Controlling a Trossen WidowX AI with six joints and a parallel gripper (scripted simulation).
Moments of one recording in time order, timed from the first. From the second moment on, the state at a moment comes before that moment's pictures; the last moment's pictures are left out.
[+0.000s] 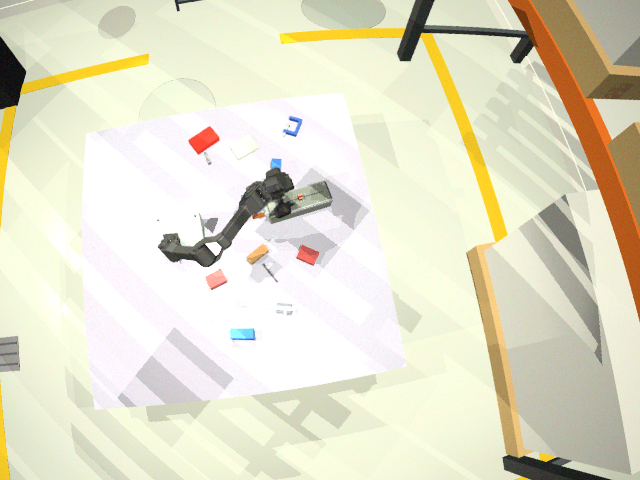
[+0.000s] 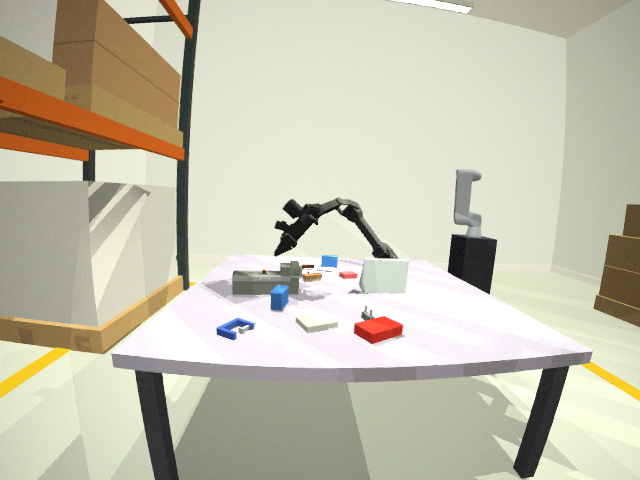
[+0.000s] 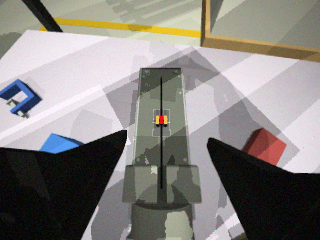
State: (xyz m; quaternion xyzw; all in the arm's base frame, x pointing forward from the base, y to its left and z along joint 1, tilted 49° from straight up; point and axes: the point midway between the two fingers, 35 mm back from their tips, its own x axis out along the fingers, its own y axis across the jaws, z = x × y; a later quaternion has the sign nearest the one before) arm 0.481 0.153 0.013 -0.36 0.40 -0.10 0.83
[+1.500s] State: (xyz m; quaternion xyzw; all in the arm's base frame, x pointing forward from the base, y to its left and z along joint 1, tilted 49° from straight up) arm 0.481 0.153 0.013 -0.36 0.40 -0.10 0.83
